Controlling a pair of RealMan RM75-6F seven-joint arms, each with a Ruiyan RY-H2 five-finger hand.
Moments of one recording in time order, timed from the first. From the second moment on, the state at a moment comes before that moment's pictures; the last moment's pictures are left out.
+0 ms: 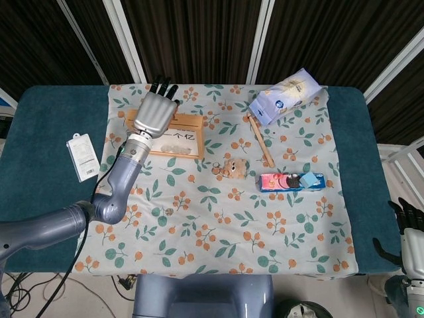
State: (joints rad) left arm -1.18 -1.49 -0.32 -1.25 0.75 0.90 0.77; right arm -0.01 -1.06 0.10 -1.78 -1.32 1.48 -0.02
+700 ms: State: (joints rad) left arm -1.20 -1.49 -0.30 -1.25 0.74 0.91 0.77; right arm -0.01 -1.06 0.11 -1.79 -1.30 1.47 -0.02
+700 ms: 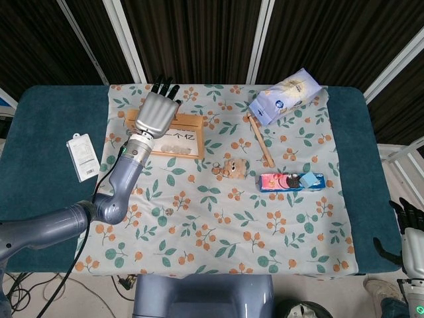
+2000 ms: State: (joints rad) left arm -1.21 -1.50 -0.27 -1.24 0.75 0.91 0.79; right arm -0.01 -1.05 0.11 -1.79 -1.29 1.46 -0.01
